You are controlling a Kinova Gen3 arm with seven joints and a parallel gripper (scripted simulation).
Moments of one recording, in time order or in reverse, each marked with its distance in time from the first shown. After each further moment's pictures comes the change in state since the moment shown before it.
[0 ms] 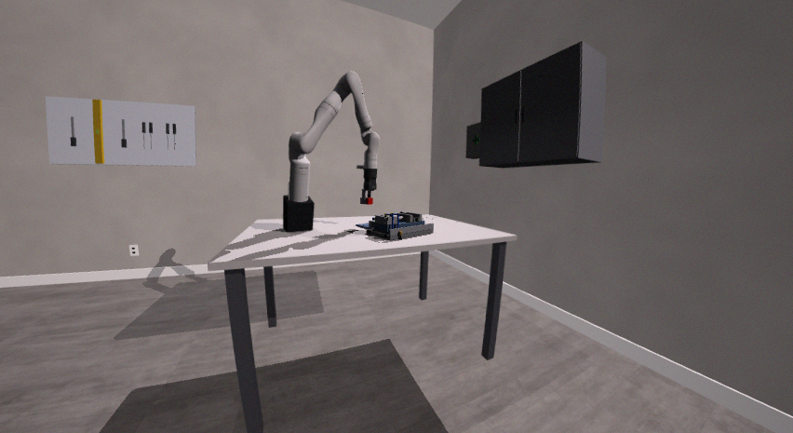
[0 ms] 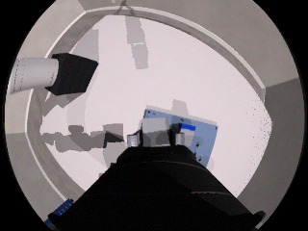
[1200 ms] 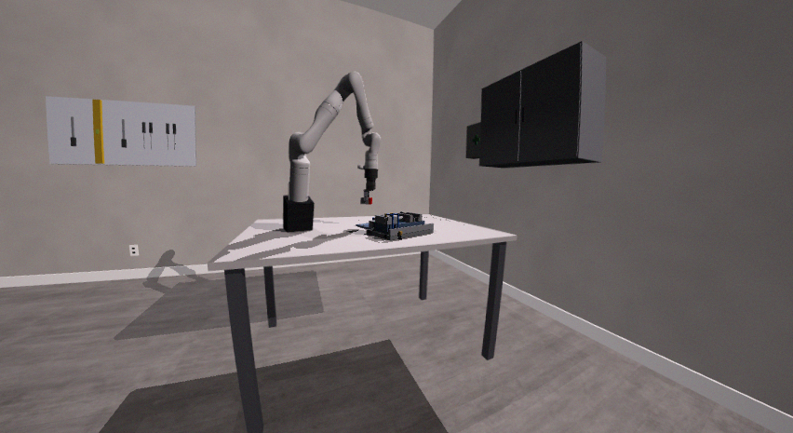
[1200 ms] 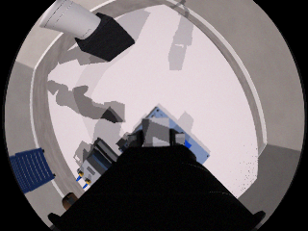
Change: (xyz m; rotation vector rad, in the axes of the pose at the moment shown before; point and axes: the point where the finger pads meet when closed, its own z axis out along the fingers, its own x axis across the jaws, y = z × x) arm 0.000 0.000 0.000 -0.001 -0.001 -0.497
